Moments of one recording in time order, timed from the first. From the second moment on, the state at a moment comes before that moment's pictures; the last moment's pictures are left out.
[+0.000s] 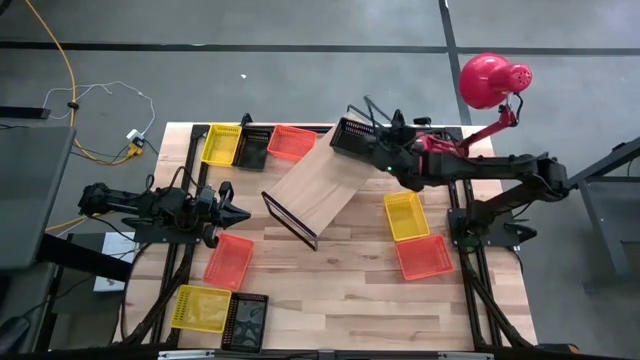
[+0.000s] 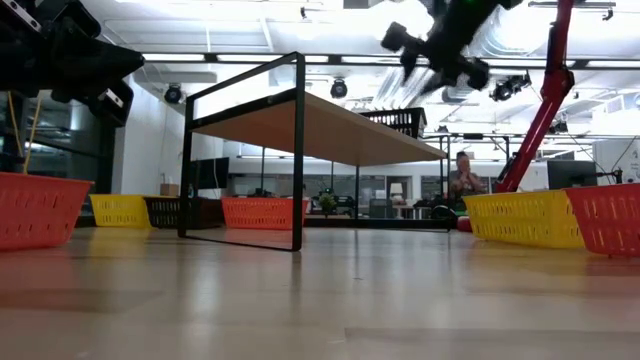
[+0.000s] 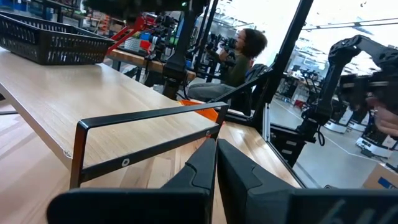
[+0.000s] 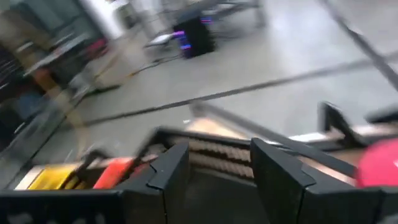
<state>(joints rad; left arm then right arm) -0.06 0.00 0.01 0.02 -0.10 -0.28 -0.13 1.34 1.05 -0.31 0.98 0.93</state>
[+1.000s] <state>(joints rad) -0.06 0.00 0.01 0.02 -0.10 -0.28 -0.06 1.65 1.34 -0.35 0.60 0.31</state>
